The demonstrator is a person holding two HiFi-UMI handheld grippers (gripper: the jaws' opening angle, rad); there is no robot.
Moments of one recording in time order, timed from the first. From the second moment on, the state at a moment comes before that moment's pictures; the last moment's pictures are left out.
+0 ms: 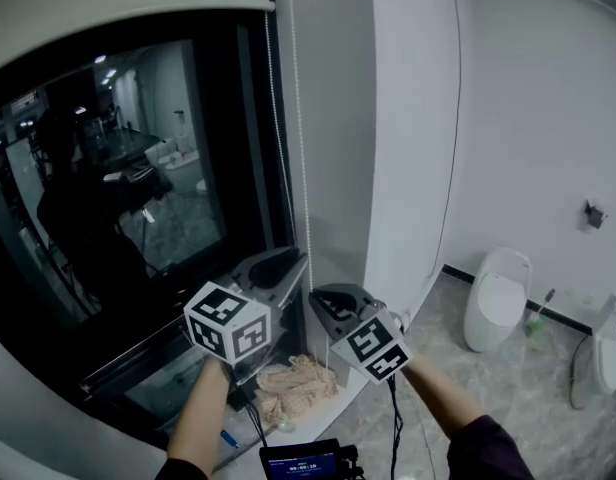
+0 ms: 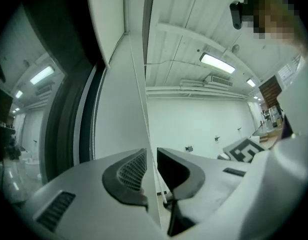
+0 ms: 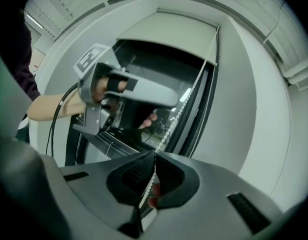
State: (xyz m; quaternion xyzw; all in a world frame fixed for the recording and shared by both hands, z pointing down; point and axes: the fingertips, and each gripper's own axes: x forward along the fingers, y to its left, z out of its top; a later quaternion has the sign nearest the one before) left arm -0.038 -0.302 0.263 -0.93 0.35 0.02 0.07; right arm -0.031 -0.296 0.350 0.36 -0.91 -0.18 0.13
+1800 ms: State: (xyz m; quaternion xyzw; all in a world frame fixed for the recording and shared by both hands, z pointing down) left arm -0.043 -0.330 0.413 -0.89 0.43 -0.13 0.08; right arm -0.010 -0.270 0.609 0.33 -0.90 0.01 0.30
